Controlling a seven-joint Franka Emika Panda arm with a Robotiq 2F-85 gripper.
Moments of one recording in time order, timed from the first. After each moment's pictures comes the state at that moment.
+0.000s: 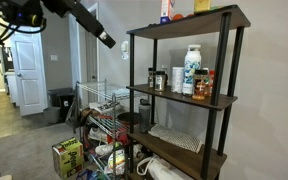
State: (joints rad) arm -0.20 -1.05 -0.07 -2.63 -0.01 2.49 0.21
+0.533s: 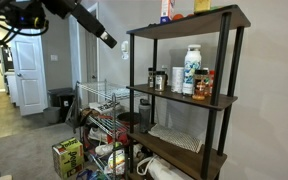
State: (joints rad) arm -0.22 -1.05 -0.06 -2.65 -0.01 2.53 0.22
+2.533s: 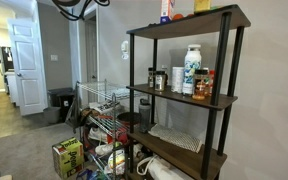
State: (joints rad) arm -0.41 -0.50 0.18 -2.09 -0.05 2.88 0.37
